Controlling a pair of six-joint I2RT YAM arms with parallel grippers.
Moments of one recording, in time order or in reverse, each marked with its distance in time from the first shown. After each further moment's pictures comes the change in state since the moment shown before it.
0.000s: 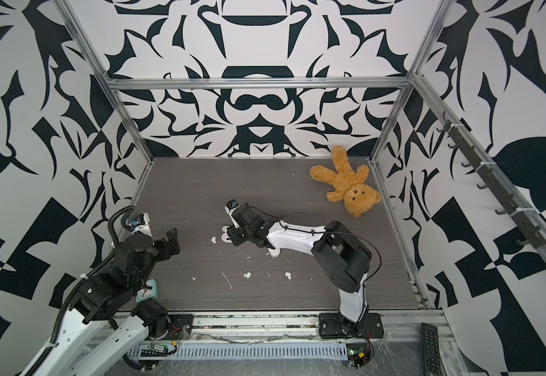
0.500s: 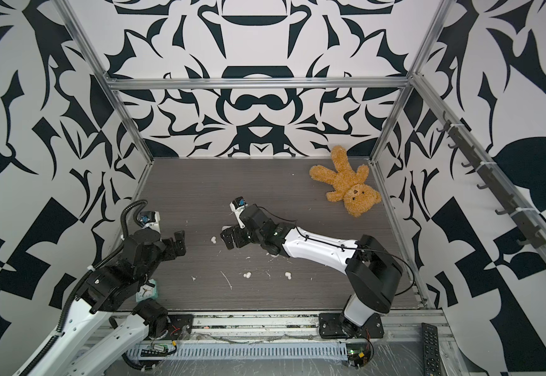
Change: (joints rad) left arm 0.001 0.099 0.034 -0.029 0.099 0.021; right arm 0.036 -0.237 -0.124 -0.009 0.002 0.156
